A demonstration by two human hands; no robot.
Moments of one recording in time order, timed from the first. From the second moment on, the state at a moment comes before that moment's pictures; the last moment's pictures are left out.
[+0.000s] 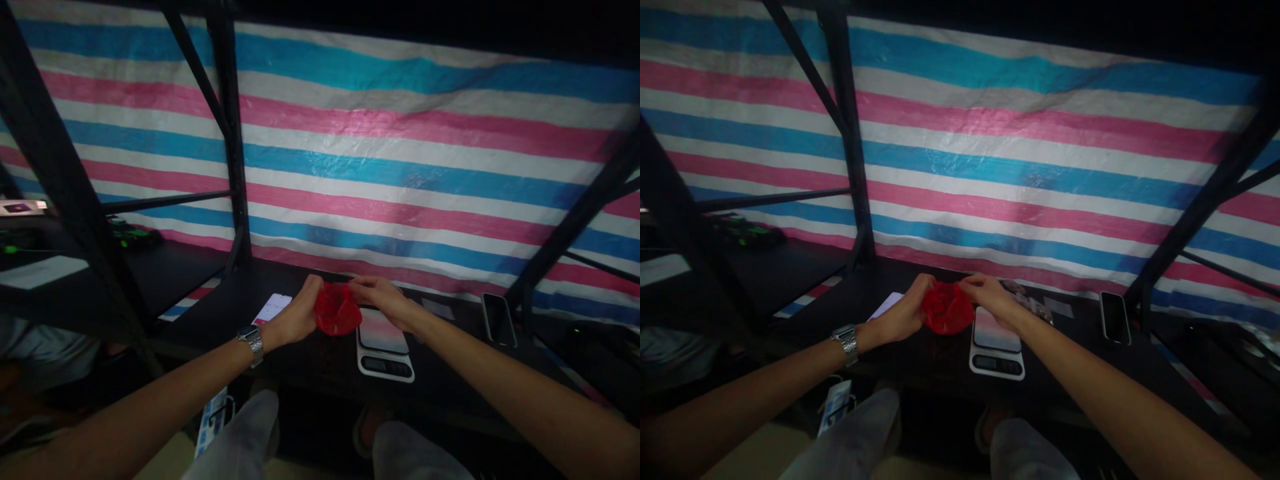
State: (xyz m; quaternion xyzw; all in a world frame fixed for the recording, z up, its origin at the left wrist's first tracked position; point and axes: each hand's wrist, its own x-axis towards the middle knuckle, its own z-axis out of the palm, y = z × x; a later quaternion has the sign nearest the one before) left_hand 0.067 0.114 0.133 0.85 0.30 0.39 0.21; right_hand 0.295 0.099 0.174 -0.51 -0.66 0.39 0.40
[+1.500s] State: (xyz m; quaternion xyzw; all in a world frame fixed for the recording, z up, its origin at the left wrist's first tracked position) left_hand 0.101 0.085 0.107 0.78 0.52 0.33 0.08; right_hand 0.293 0.116 0.179 -0.44 -0.81 0.15 0.36
